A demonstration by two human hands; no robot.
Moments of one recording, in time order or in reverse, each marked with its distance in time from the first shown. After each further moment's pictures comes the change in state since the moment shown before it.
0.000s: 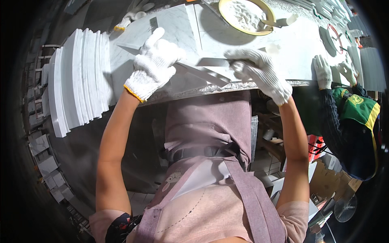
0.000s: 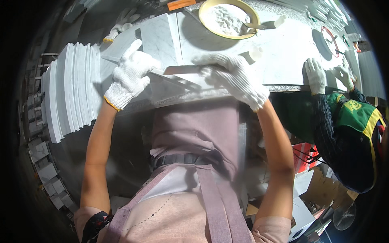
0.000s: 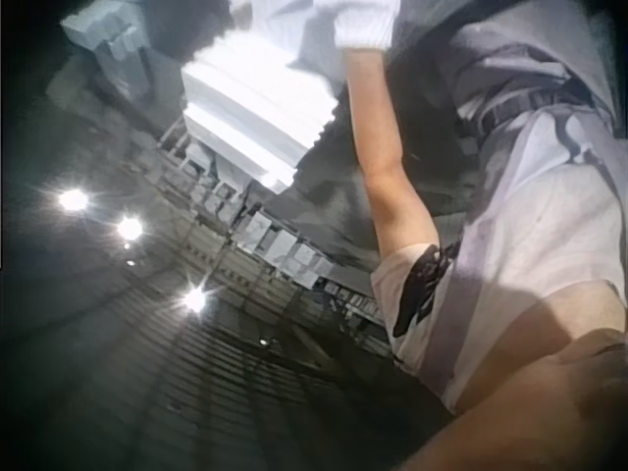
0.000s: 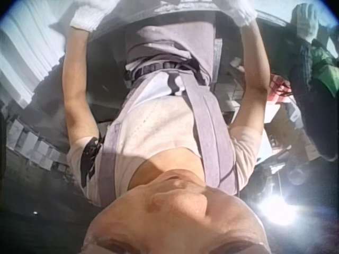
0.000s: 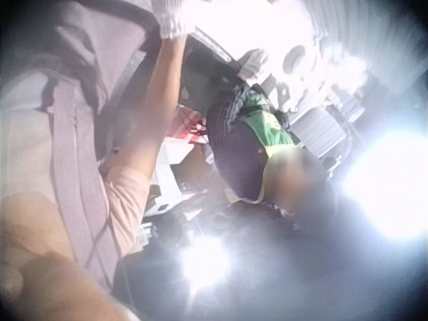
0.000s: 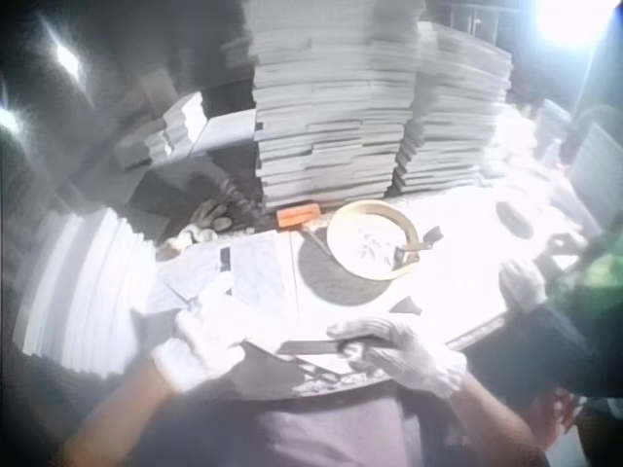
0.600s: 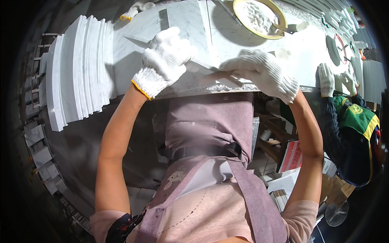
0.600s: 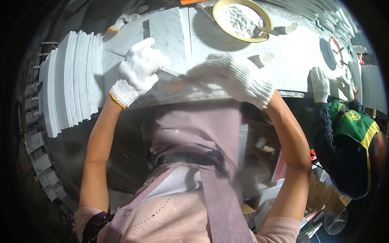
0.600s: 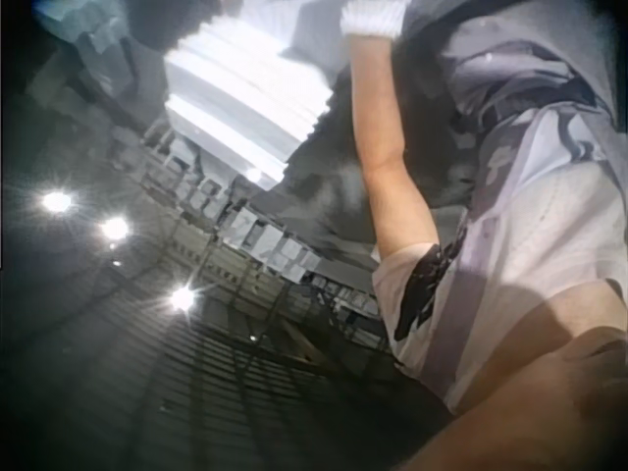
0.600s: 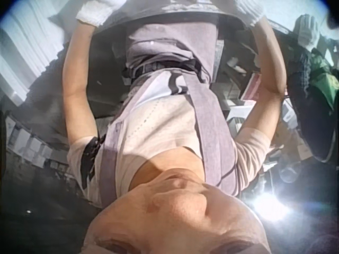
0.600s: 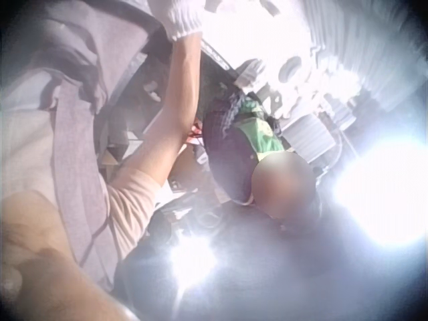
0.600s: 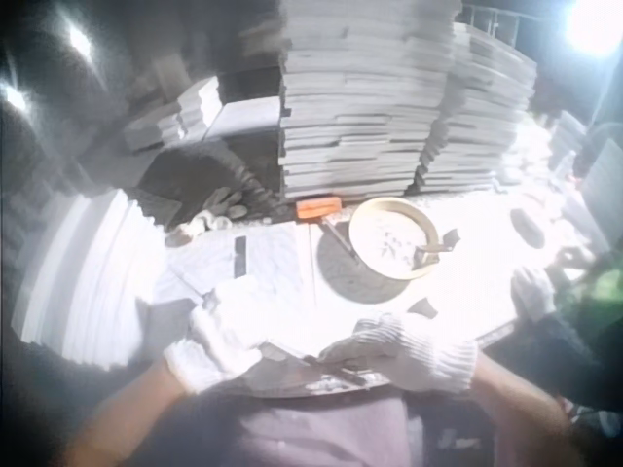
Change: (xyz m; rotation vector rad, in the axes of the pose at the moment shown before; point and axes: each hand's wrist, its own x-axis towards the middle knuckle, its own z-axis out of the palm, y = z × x) left_hand -0.006 -0.003 0.009 0.085 0.139 0.002; right_hand 0.030 -0.023 0.008 -0.405 -0.280 -0.141
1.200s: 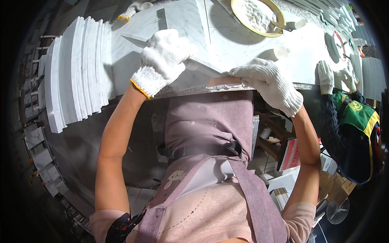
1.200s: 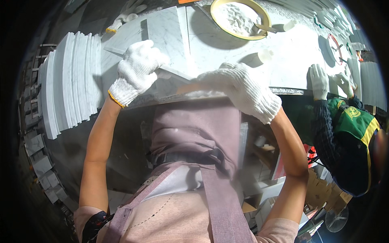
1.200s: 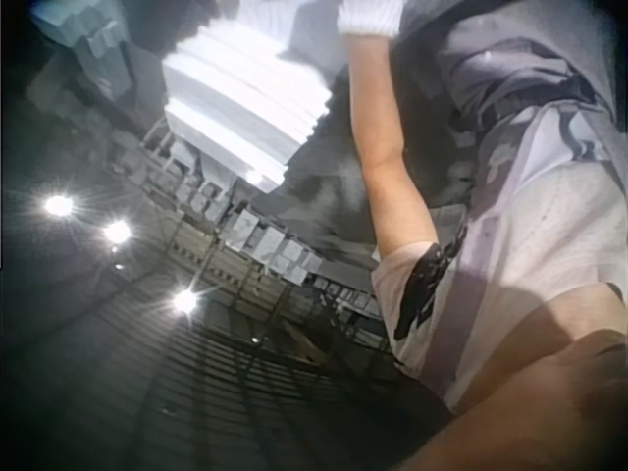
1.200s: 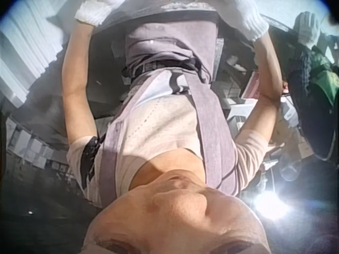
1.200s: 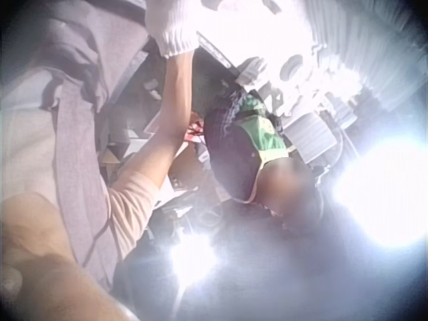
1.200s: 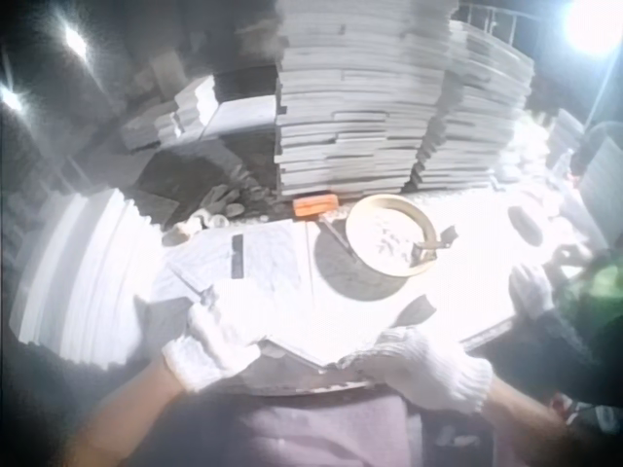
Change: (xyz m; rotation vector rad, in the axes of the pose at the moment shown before) left_hand 0.006 0.002 -0.004 -0.093 -0.135 -0.057; right_hand -0.037 -0.001 0.009 -0.016 0.067 0.055
